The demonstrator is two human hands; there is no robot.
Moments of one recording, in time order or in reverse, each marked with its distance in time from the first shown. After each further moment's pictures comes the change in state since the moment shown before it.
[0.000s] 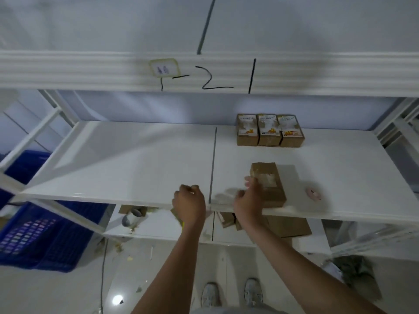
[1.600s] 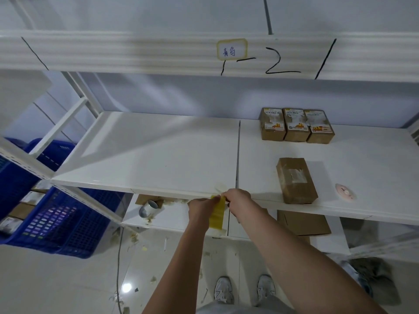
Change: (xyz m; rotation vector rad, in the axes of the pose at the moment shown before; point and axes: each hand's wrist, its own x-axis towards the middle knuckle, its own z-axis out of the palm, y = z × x) left_hand 0.032 -0.057 -0.041 -0.340 -0.498 -0.447; right_hand -0.006 -0.045 0.093 0.226 -0.488 0.838
